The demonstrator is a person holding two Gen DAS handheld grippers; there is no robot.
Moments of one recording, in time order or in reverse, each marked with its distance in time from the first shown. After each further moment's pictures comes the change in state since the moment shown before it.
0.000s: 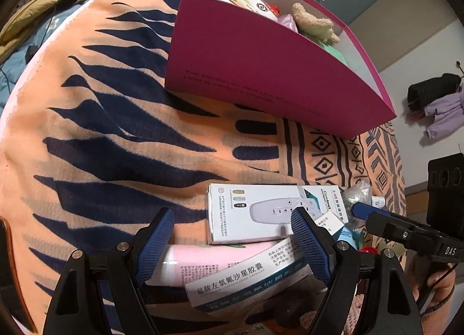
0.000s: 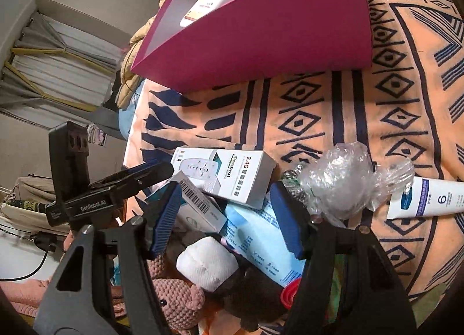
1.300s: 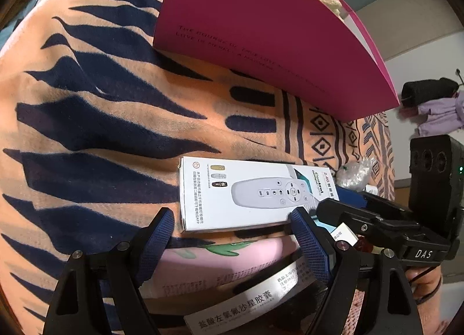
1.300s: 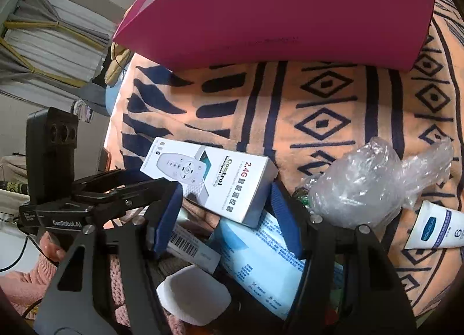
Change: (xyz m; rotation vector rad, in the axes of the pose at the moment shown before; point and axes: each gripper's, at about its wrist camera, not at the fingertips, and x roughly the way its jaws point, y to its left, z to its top) left arm 0.023 0.008 -0.010 -0.058 0.112 -0.092; right arm 0.045 0.010 0.010 -0.074 0.090 -0.064
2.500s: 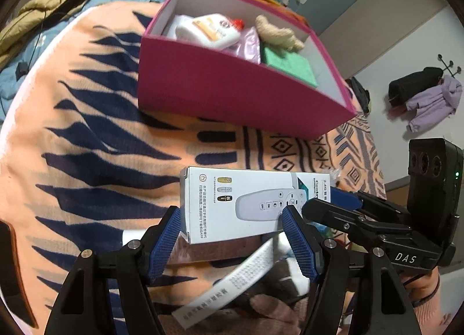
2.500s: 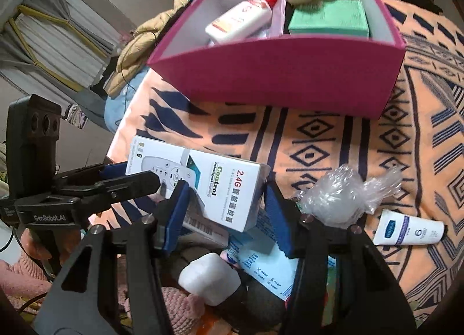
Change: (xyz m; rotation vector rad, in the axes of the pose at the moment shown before) left arm -0.056 -0.041 -0.001 0.117 -0.147 0.021; right arm -0.052 0.035 -0.007 -0.108 -0.159 -0.086
